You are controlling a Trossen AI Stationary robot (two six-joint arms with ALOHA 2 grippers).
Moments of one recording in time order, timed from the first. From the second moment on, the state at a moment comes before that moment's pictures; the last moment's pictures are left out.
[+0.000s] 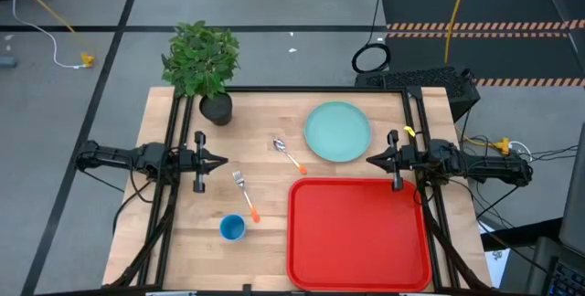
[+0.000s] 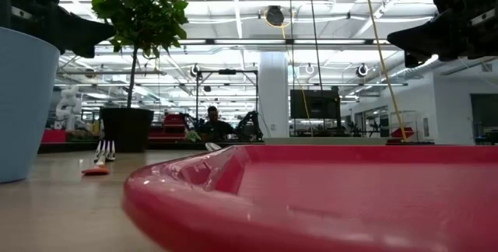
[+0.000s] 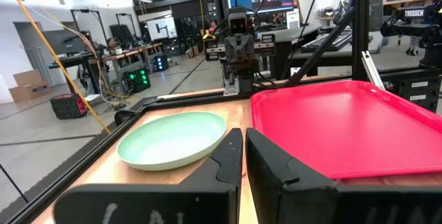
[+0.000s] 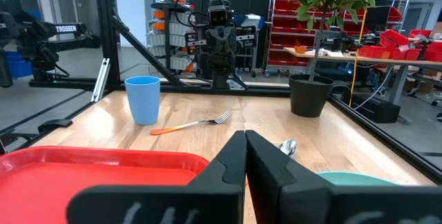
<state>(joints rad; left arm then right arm) -0.16 0.01 0.01 0.06 -0.18 0.18 -0.05 0.01 0.02 0.02 -0.05 -0.04</state>
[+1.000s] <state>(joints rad) -0.16 0.01 0.01 0.06 -0.18 0.18 -0.05 0.01 0.02 0.10 -0.05 -0.04</state>
